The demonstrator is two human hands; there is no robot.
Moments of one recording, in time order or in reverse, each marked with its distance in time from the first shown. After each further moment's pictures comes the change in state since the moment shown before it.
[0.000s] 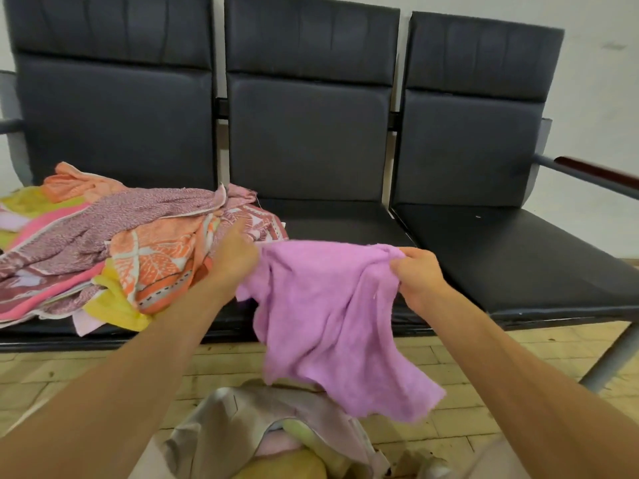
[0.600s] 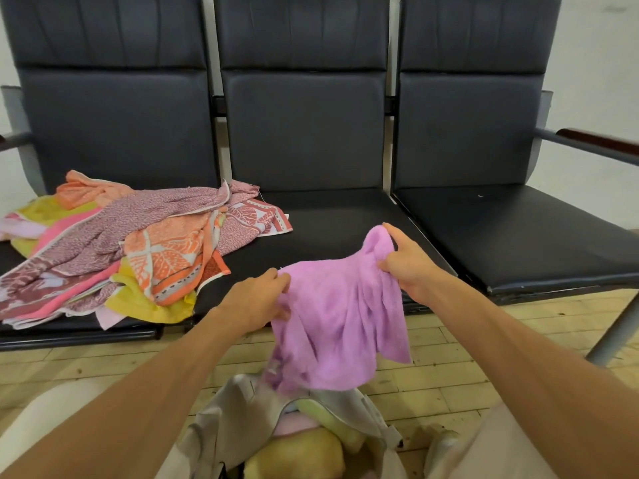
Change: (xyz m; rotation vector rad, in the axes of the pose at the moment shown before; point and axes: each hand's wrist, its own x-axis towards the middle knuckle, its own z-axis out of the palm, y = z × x) left_hand -0.030 -0.057 0.014 1.023 -0.476 0.438; right_hand -0.025 -0.001 -0.005 -0.228 -0.265 -0.097
